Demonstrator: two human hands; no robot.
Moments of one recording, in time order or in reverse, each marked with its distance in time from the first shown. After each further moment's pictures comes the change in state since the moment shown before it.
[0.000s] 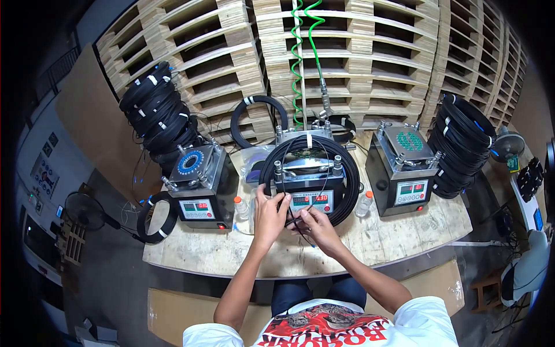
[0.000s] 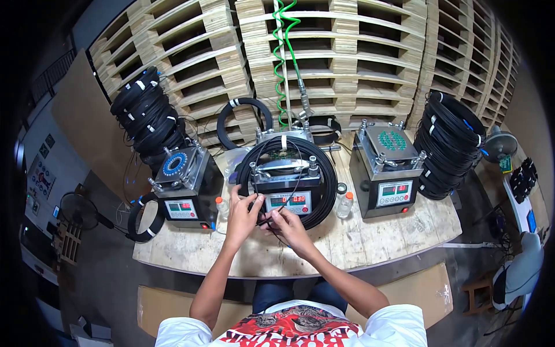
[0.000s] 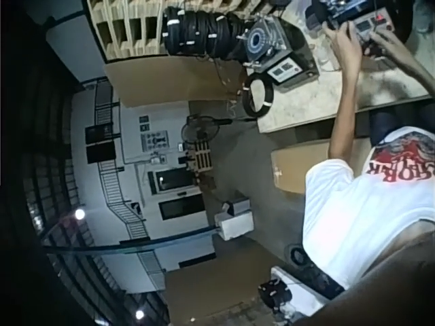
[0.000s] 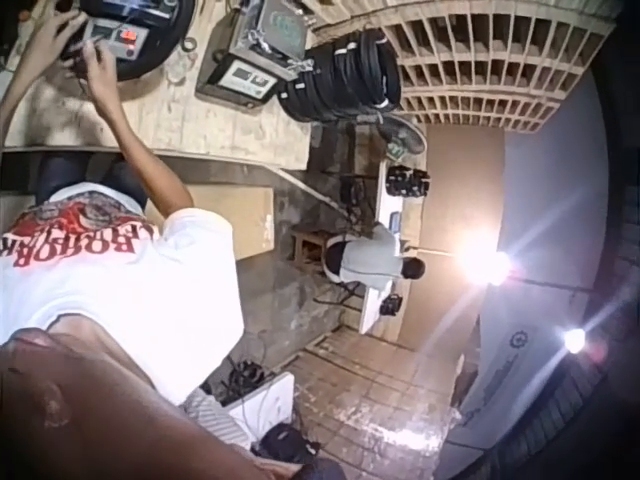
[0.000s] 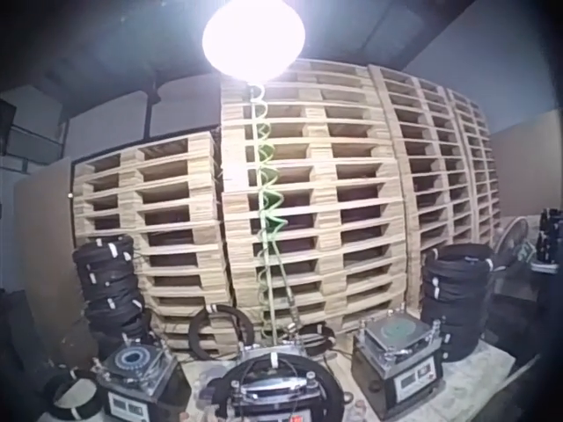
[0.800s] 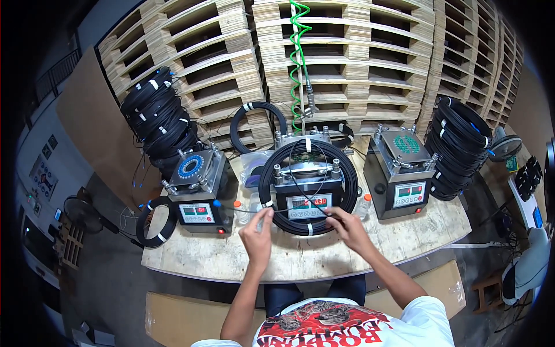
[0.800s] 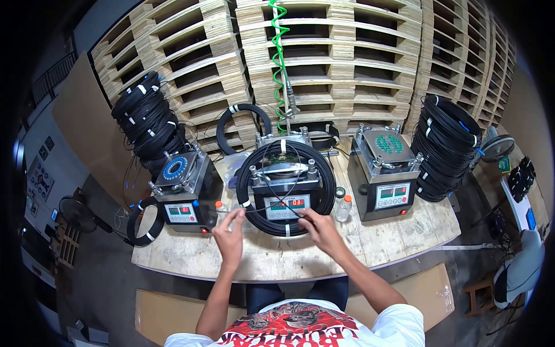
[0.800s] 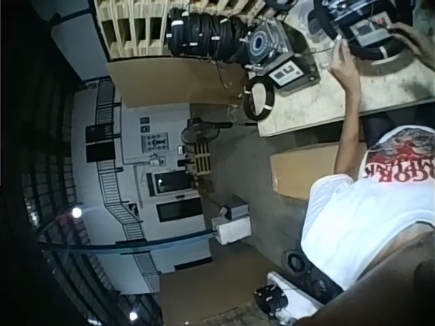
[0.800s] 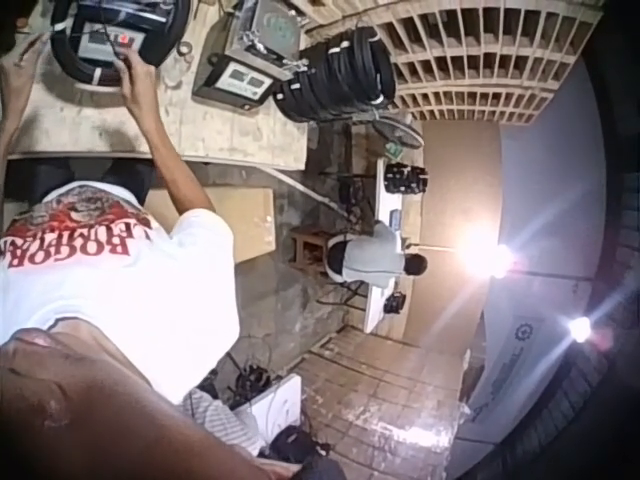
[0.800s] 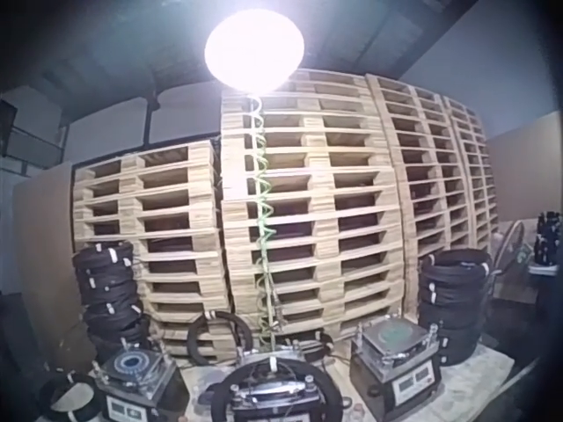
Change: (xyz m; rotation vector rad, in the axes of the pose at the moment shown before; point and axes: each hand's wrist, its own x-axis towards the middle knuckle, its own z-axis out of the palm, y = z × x) left_hand -0.040 0.002 -0.017 -0.498 0.272 -0.180; right_hand -0.039 -0.055 -0.047 -0.959 0.132 -0.343
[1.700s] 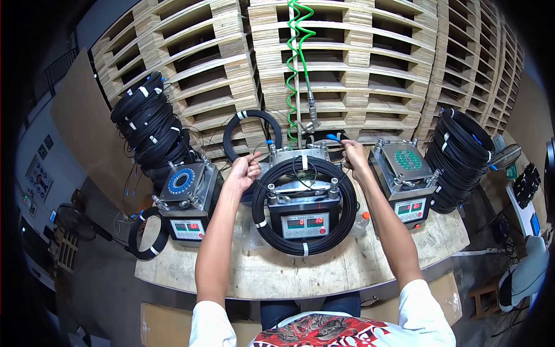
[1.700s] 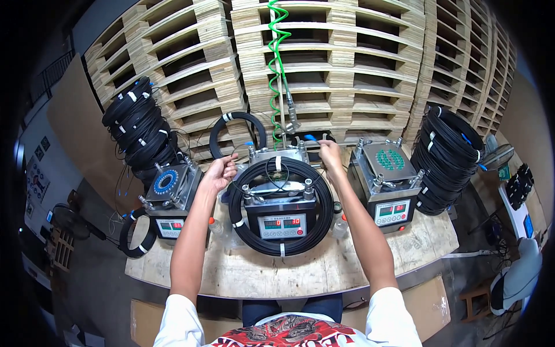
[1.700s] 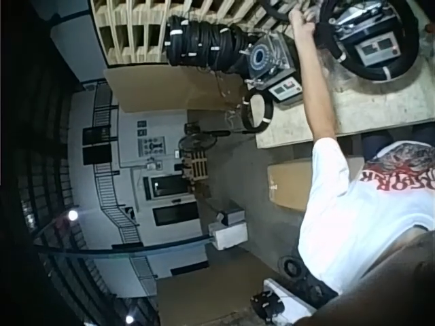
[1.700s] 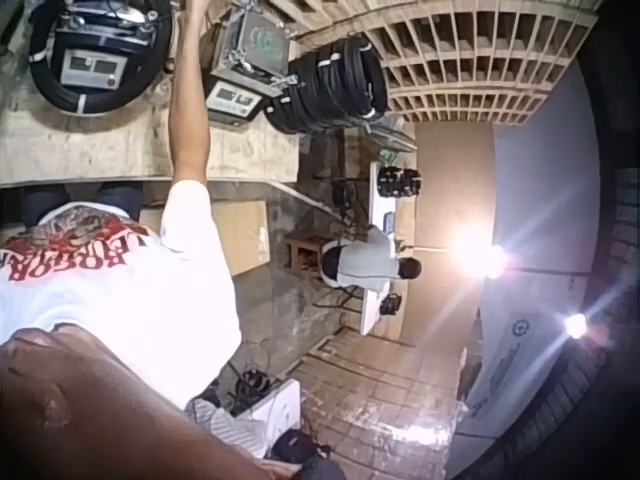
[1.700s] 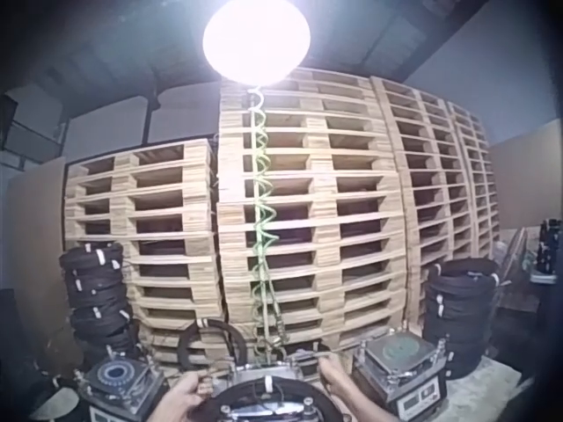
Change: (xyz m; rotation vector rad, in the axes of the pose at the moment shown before) left_hand 0.261 -0.102 0.078 -0.960 -0.500 -0.827; right_hand 0.242 0.094 -0.082 0.382 0.383 0.399
